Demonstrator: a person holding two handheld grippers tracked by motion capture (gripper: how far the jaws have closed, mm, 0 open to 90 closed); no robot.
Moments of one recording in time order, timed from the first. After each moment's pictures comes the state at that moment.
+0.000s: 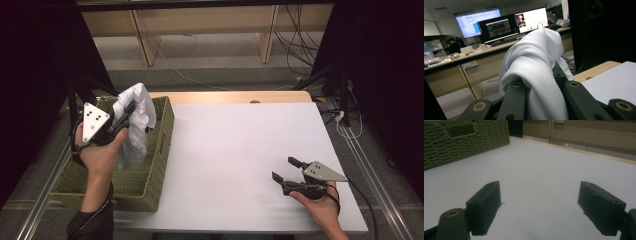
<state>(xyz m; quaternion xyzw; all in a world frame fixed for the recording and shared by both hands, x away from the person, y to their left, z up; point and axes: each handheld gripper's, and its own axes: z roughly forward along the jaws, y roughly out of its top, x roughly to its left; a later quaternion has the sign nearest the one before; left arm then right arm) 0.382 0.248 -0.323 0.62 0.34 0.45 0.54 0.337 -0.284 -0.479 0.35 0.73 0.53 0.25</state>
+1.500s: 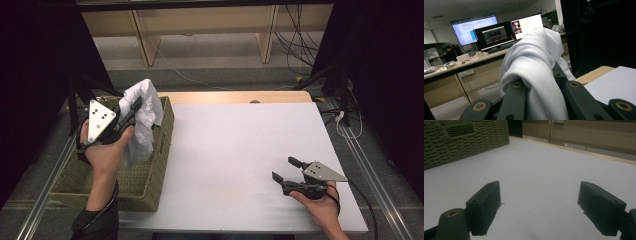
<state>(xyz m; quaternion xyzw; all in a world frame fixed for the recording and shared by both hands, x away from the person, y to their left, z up) 0.379 0.230 -0.311 0.62 0.32 0.46 0.55 0.337 -0.284 -0.479 0.35 0.73 0.53 0.25</state>
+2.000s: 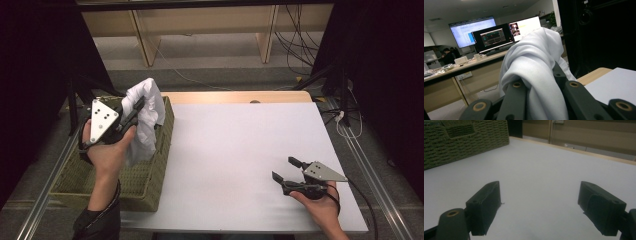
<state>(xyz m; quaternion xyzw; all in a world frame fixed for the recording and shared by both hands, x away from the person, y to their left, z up) 0.378 0.223 -0.309 0.62 0.31 0.46 0.56 0.337 -0.284 -0.479 0.35 0.73 0.53 0.25</state>
